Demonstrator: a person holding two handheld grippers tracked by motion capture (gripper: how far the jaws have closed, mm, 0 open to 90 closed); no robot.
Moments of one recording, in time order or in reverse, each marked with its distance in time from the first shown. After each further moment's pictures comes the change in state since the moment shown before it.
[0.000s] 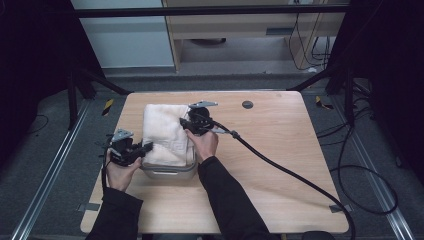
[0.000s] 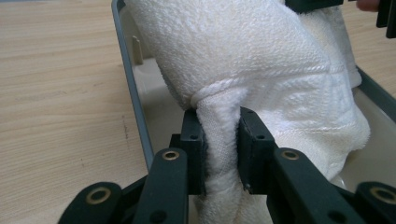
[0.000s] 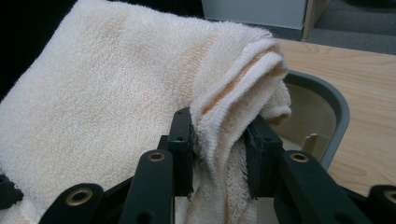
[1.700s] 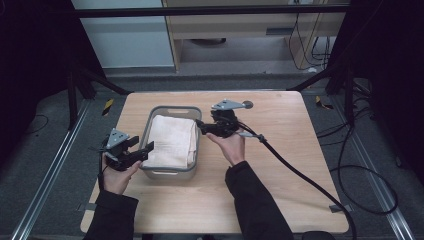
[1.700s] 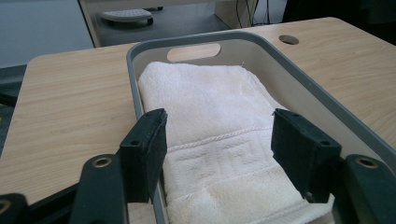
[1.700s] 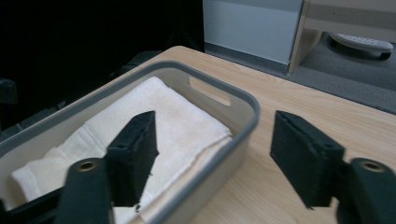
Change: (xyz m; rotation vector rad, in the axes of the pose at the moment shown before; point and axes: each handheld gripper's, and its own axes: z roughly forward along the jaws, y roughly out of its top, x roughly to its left) left arm -0.020 0.004 -0.030 -0.140 0.058 0.056; right arm -0.033 -0.001 -0.081 -0.093 0.004 -0.161
